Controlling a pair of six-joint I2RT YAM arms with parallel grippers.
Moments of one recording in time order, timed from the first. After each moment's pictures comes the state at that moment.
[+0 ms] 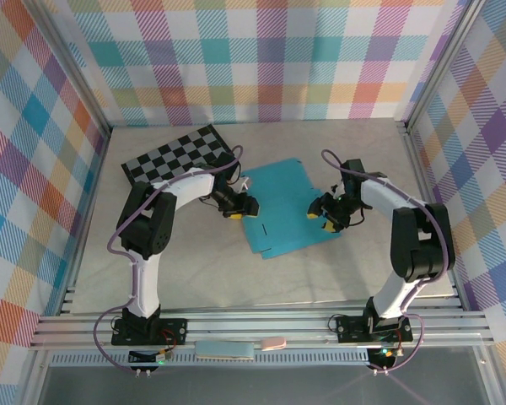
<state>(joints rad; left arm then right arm) -0.46 2.07 1.46 -0.71 0.50 -0.28 0.16 1.71 1.09 -0.79 -0.53 0.59</state>
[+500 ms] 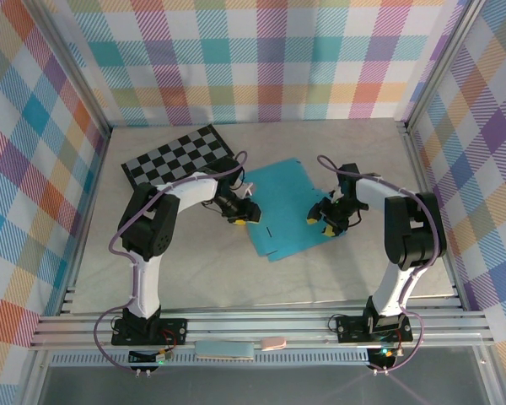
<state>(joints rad) -0.49 2.06 1.41 -0.68 0.54 -0.29 0.16 1.82 1.10 -0.78 -0.50 0.55</state>
